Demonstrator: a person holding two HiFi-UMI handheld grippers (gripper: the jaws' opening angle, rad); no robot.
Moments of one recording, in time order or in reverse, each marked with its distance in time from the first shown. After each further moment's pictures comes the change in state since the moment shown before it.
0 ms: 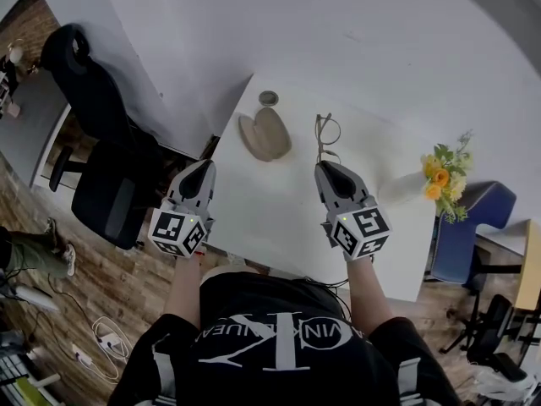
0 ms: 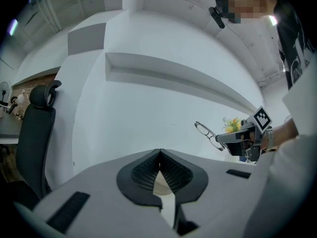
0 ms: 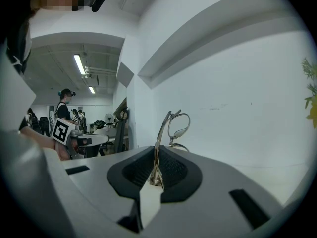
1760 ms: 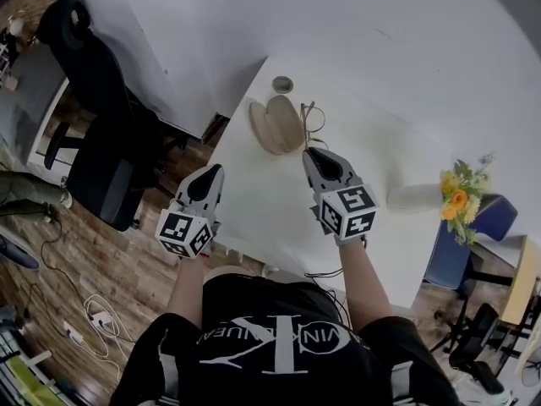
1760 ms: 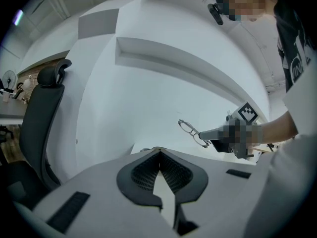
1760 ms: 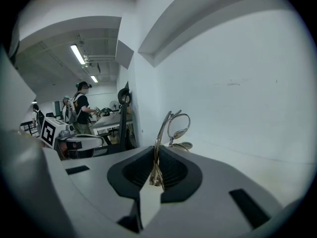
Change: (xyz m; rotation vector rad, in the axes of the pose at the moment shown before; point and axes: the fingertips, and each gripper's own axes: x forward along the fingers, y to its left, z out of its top) left arm -0.001 0.015 -0.065 -0.094 0.103 0.026; right arm 0.083 0.012 -0.046 0.004 0.201 0.072
